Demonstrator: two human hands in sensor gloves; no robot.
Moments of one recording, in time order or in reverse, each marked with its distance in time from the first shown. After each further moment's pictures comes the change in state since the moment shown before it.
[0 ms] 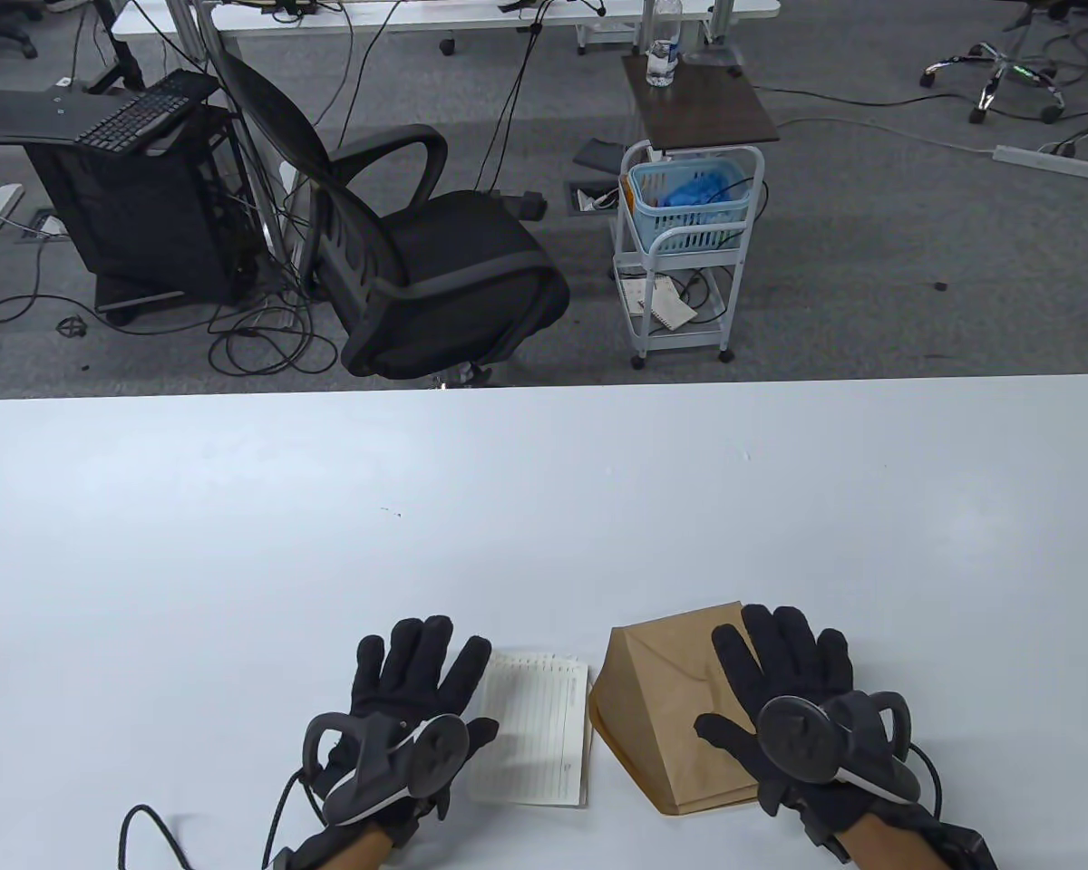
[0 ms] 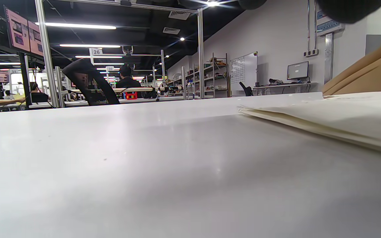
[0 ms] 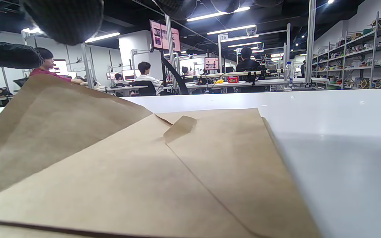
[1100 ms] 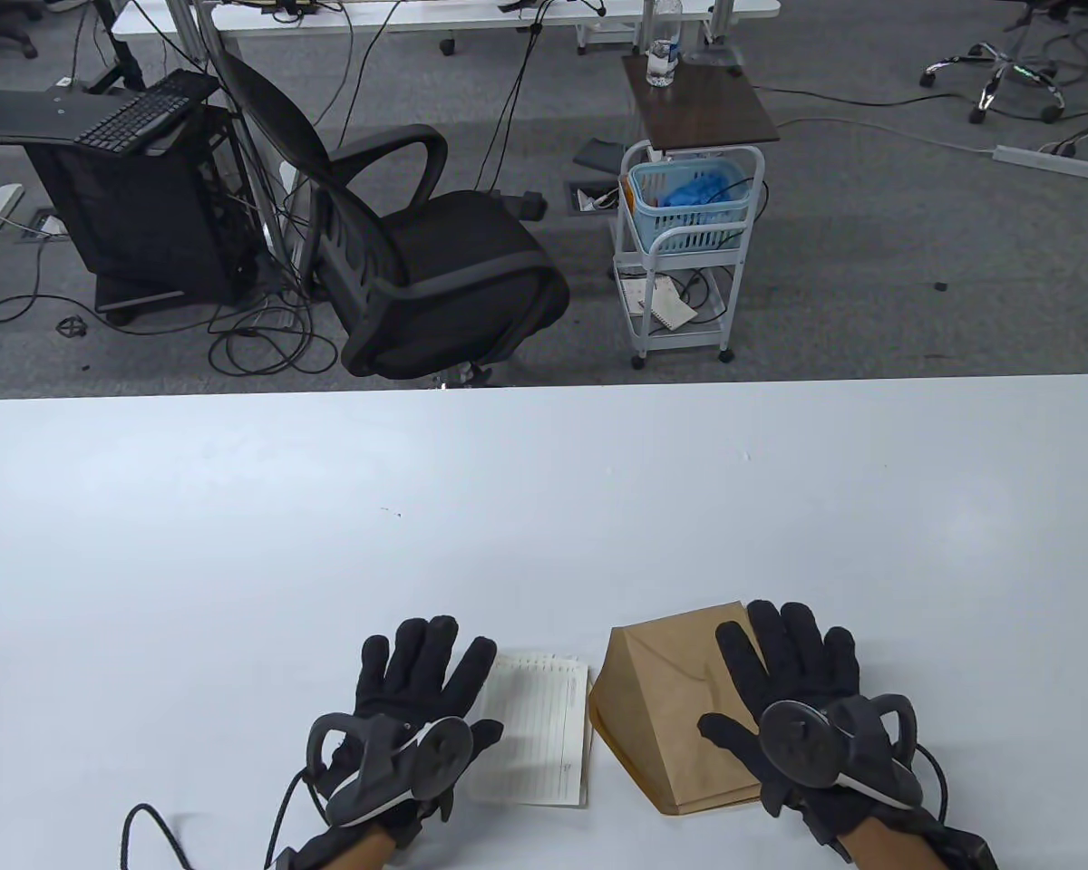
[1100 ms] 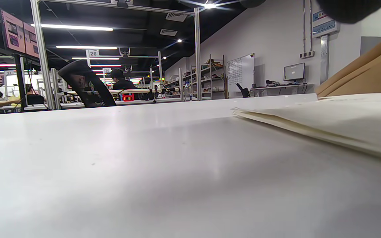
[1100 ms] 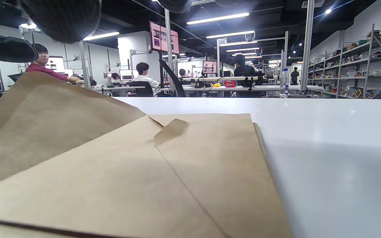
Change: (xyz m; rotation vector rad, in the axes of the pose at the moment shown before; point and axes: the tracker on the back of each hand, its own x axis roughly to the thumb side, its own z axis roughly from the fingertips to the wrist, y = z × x) left_hand 0.004 0.000 0.000 0.007 -0.015 -0.002; right_hand 0.001 -0.004 0.004 -0.018 0.006 0.039
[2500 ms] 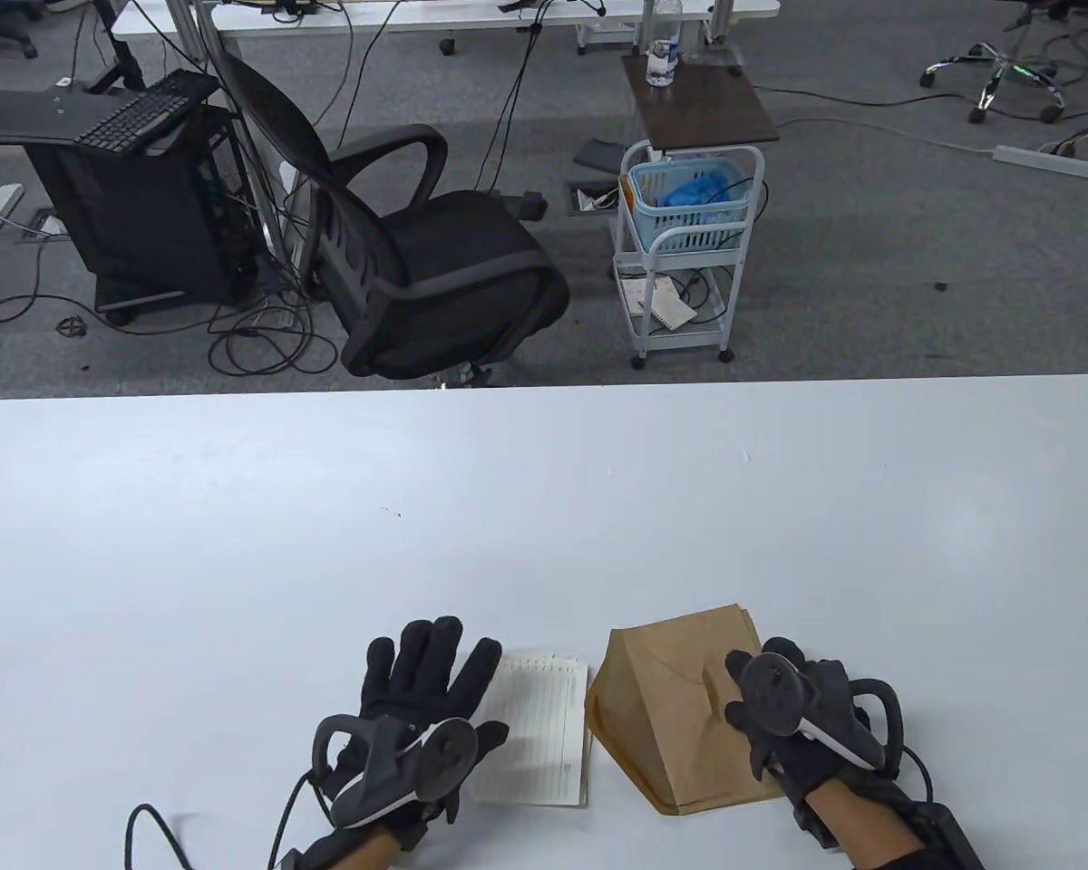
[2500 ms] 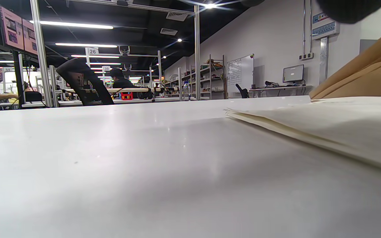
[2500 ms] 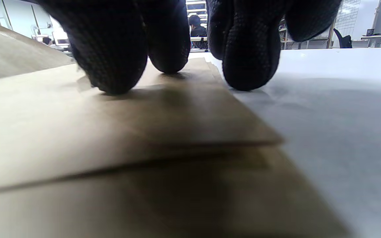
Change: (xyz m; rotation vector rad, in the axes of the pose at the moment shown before) left_hand 0.004 0.000 -0.001 0.003 0.000 0.019; right_hand -0.018 0.040 -0.031 0.173 0.240 0.017
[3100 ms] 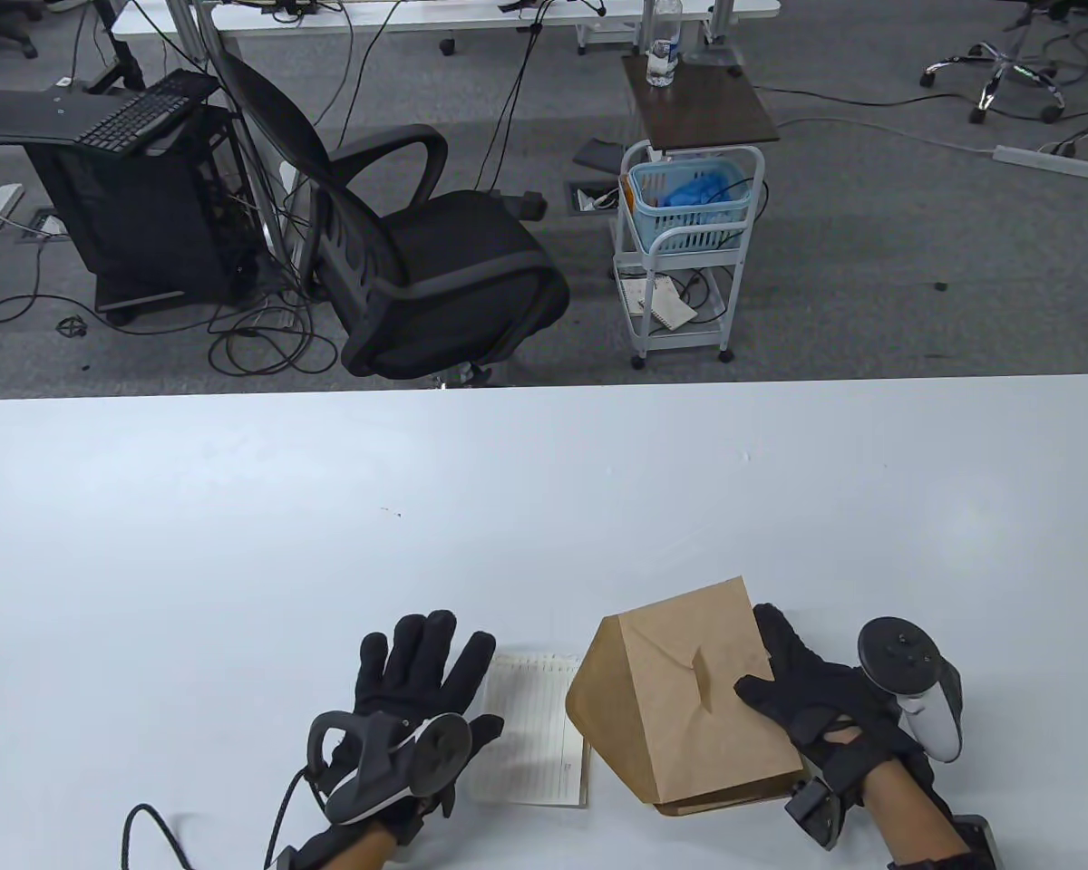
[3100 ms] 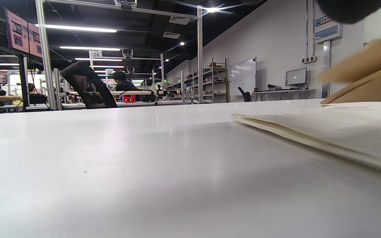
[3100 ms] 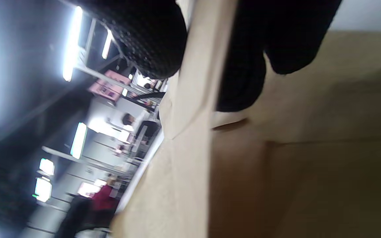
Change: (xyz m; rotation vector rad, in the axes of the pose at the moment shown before) left_hand -0.005 0.002 -0.001 0.012 0.011 0.001; right_hand -0.044 -0.010 0.001 0.150 -0.001 -0.907
